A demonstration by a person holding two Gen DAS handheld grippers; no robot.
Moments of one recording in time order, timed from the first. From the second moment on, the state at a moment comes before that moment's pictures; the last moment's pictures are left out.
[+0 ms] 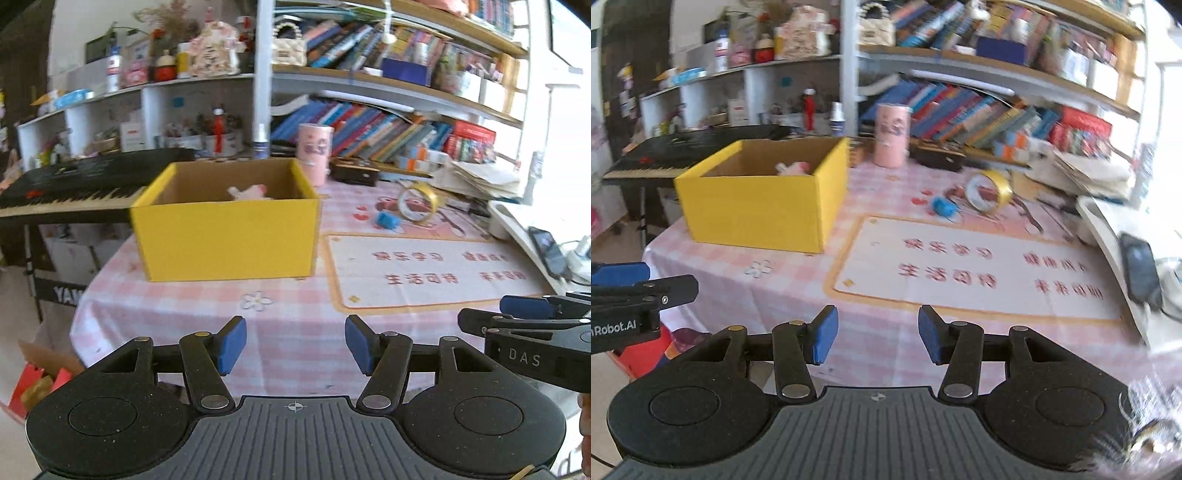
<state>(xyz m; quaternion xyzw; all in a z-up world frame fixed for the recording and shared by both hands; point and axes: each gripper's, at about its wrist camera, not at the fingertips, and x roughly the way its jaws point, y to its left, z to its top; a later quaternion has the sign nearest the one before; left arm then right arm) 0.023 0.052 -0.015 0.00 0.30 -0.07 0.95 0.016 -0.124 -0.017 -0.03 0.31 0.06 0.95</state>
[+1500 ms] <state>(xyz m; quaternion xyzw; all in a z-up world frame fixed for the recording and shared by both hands) 0.135 -0.070 -0.035 0.03 0.34 -0.15 0.93 0.103 -0.230 -0.031 0.00 0.35 0.00 0.94</state>
